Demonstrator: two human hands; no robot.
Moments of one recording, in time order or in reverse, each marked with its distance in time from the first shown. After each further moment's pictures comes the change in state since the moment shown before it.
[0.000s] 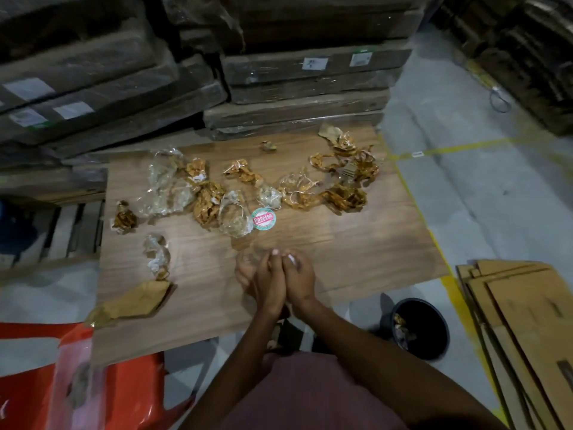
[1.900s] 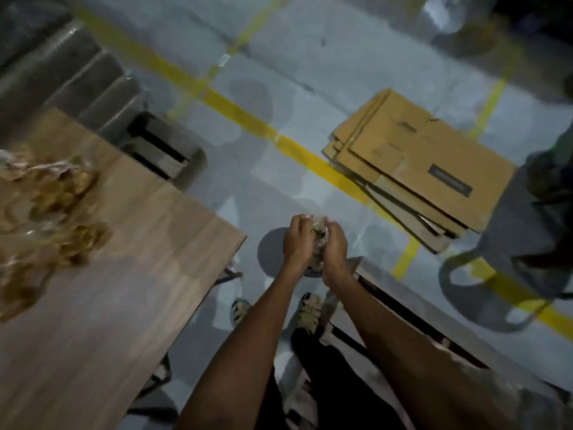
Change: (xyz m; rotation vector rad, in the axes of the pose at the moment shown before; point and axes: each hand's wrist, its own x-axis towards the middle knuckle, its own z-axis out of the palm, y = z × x) left_hand -0.271 -0.044 0.468 0.349 -1.103 0.045; right_hand 0.104 0.203 -0.486 0.726 0.761 0.556
